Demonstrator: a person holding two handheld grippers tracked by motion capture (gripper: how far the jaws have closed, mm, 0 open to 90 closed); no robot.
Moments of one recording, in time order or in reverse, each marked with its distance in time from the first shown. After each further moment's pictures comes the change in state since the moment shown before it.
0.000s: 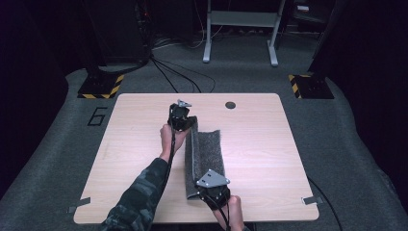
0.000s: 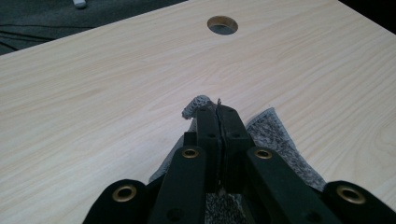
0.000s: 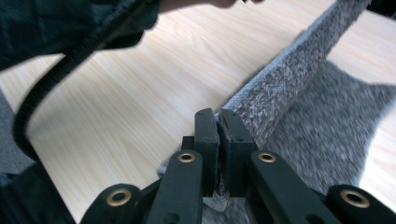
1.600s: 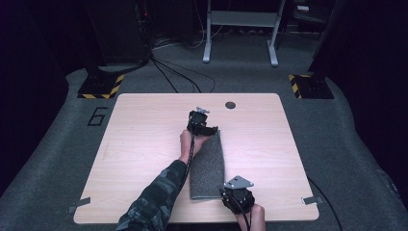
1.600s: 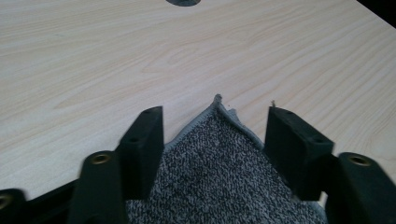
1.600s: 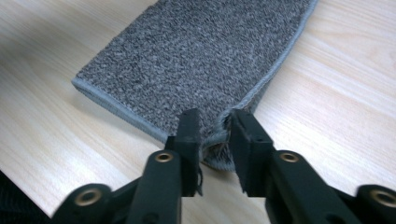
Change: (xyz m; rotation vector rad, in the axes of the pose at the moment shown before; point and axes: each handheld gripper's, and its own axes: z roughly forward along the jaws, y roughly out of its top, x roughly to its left) left arm -0.033 -0.008 0.062 0.059 -0.078 -0.052; right arm -0.043 -0.060 -0.016 0.188 -0.126 0.165
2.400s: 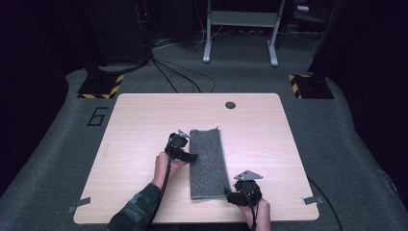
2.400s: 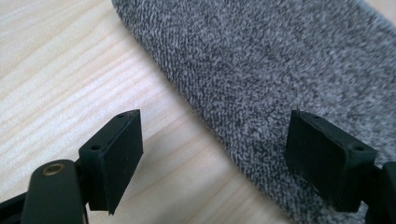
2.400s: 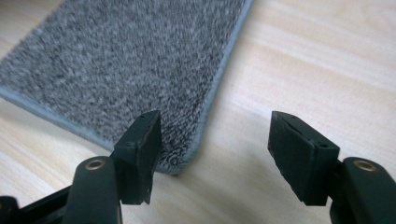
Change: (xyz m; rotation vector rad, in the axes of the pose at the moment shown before) left arm 0.017 -0.089 -0.057 0.186 0.044 0.106; right arm -0.036 -0.009 0.019 0.046 -0.024 0.107
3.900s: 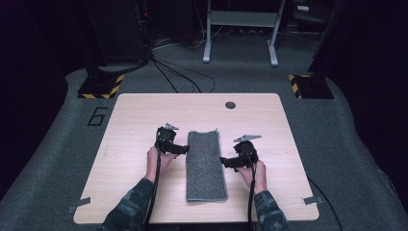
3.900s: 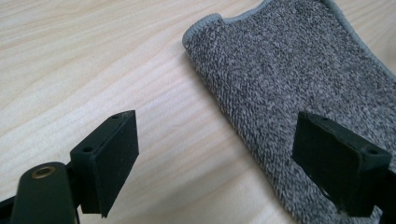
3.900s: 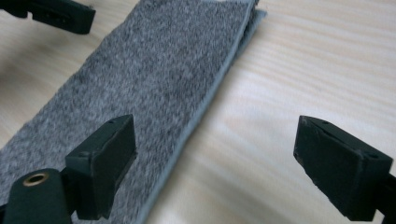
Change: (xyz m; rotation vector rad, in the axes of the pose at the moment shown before) left arm 0.040 0.002 -0.016 -0.074 -0.027 -0.097; right arm -0.058 0.096 0.043 -0.023 0.134 0.016
